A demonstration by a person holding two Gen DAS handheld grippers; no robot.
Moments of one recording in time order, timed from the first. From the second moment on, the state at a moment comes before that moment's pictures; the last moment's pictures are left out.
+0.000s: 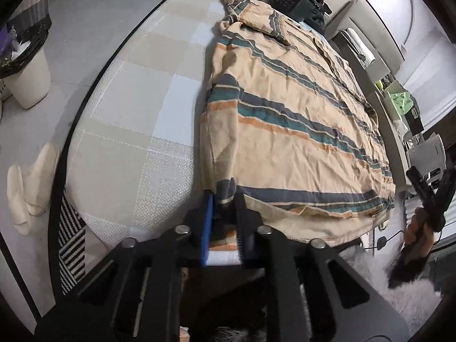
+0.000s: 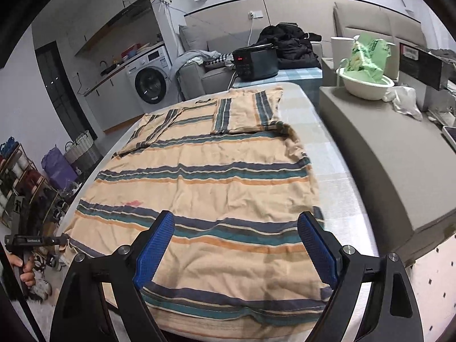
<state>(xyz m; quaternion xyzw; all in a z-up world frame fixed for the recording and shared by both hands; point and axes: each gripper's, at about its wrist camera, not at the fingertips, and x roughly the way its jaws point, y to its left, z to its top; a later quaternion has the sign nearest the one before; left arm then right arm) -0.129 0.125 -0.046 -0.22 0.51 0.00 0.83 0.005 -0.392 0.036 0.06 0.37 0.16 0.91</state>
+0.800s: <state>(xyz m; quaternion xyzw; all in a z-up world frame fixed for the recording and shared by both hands) -0.135 0.107 -0.002 -0.13 0.47 0.00 0.87 -0.046 -0.325 0.008 -0.02 0.43 0.28 0.86</state>
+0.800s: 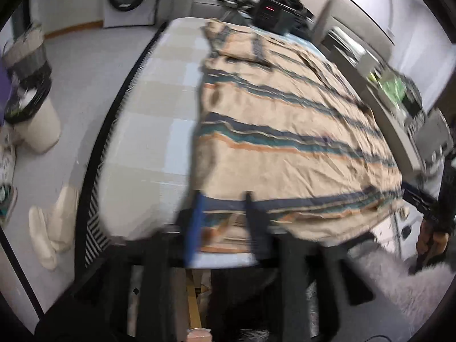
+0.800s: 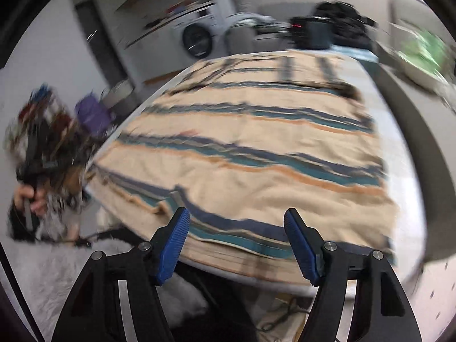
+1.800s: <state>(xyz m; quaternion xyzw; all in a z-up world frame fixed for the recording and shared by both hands) -0.156 0.103 -0.022 0.01 0.48 -0.05 0.88 -0.066 -0.264 -0.017 -0.14 0.41 0.32 0.84</state>
